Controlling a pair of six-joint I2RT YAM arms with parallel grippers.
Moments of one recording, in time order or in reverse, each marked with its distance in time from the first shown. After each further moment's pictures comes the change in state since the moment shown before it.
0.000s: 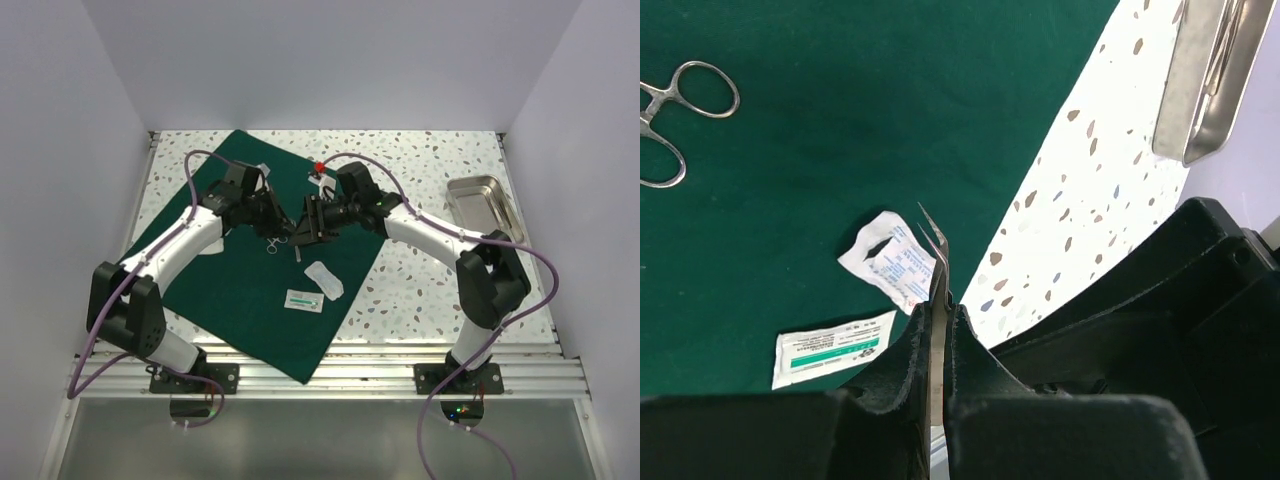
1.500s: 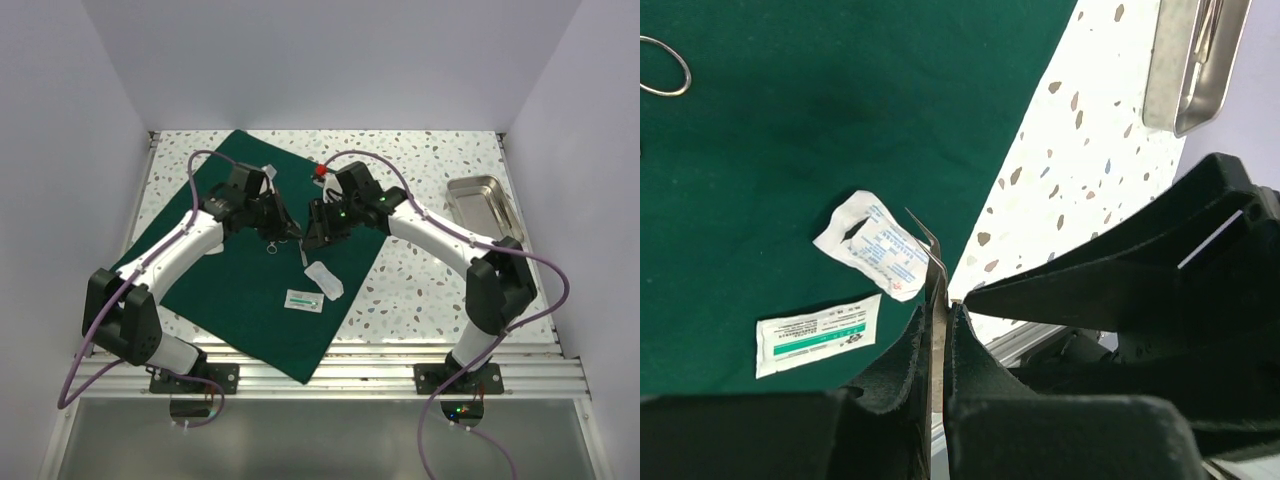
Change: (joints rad) left arm -0.044 -0.046 -0.010 -0.008 -0.008 0.012; right arm 0.017 -0.039 0.065 -0.275 0.222 -0.194
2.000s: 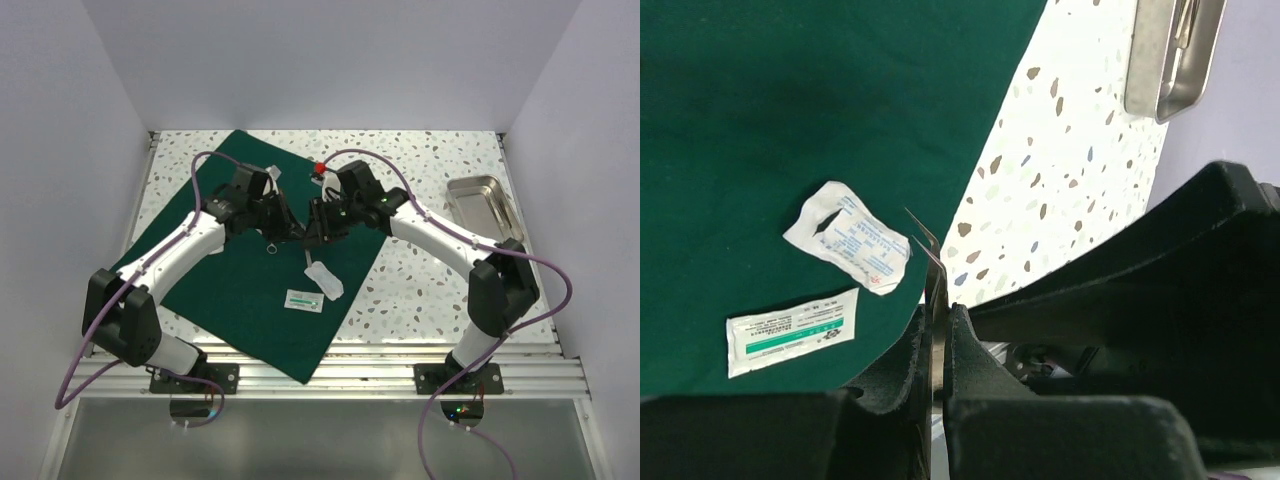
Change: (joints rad) left arm -0.027 -0.001 0.000 0.017 0.021 -0.032; right arm 0.000 -0.024 -0.007 0.040 -0.049 0.001
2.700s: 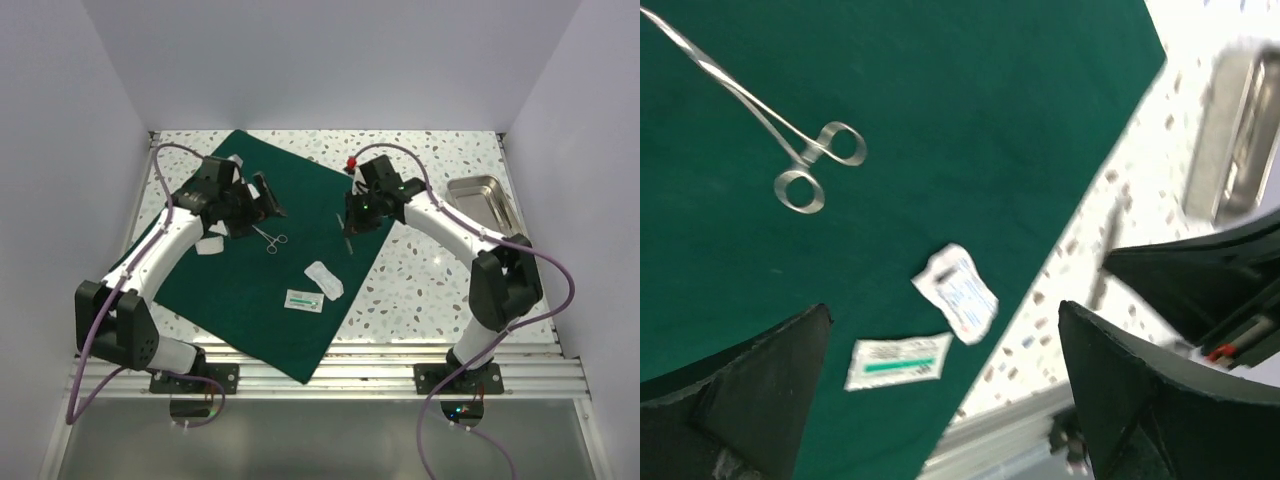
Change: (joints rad) left arm 0.151 -0.033 0.017 -0.083 -0.105 0.096; right arm -0.113 0.014 -0.003 -0.148 0.249 -0.104
